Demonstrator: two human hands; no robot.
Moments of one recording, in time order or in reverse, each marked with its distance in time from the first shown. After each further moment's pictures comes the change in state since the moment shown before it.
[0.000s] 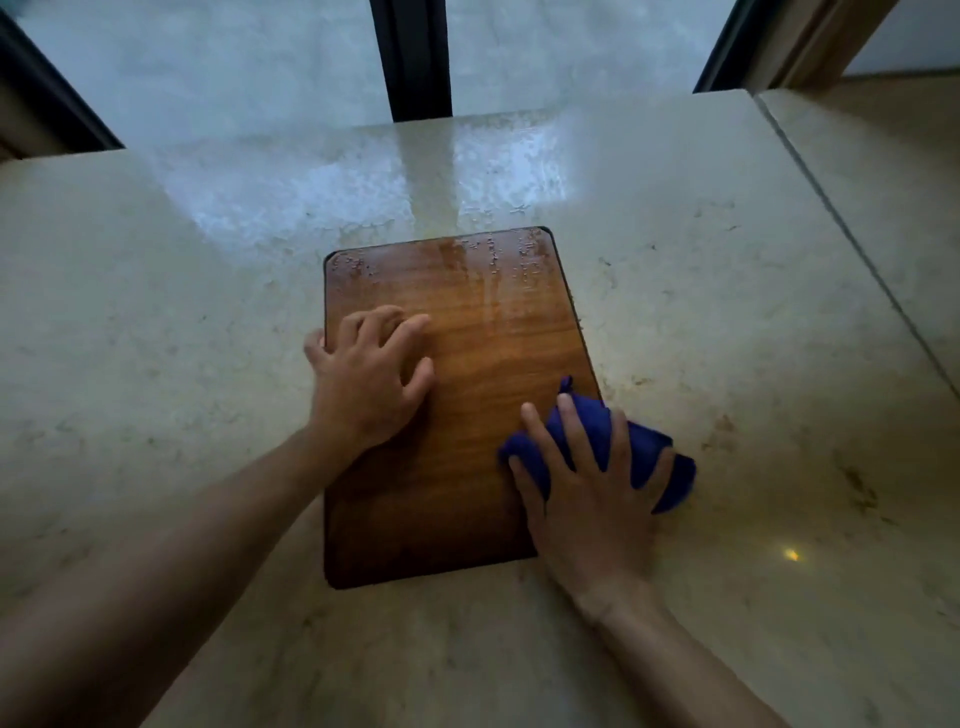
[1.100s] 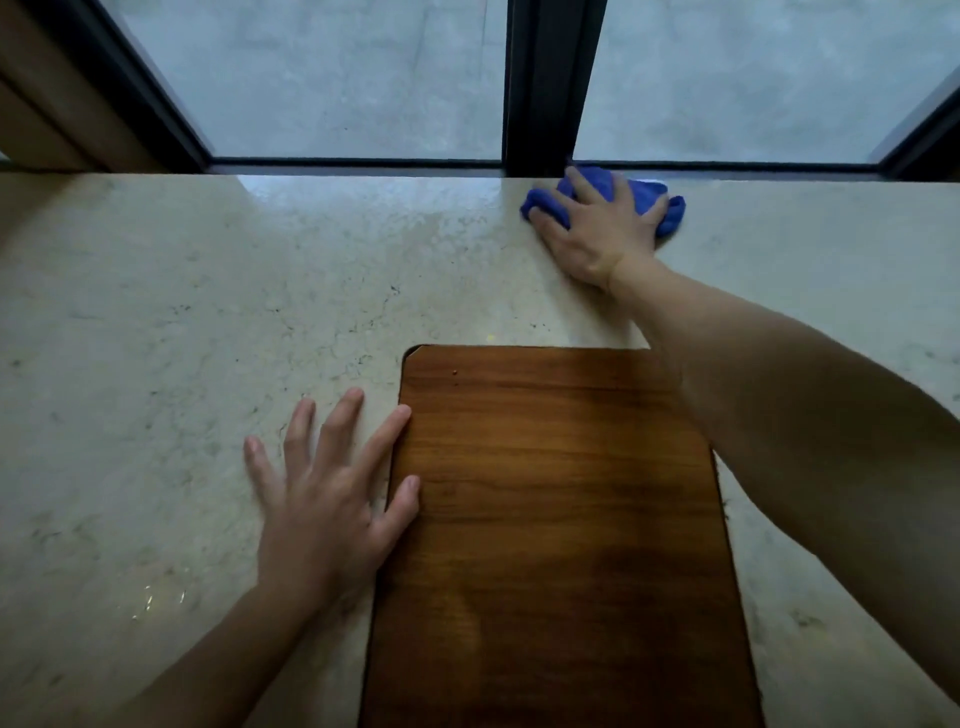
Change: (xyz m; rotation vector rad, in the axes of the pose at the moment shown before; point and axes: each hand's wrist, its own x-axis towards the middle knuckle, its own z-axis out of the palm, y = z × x) left_hand 0.005 -0.086 0.005 0.069 -0.076 -0.276; right_hand 0.445 -0.111 -0.032 0.007 -0.170 -0.281
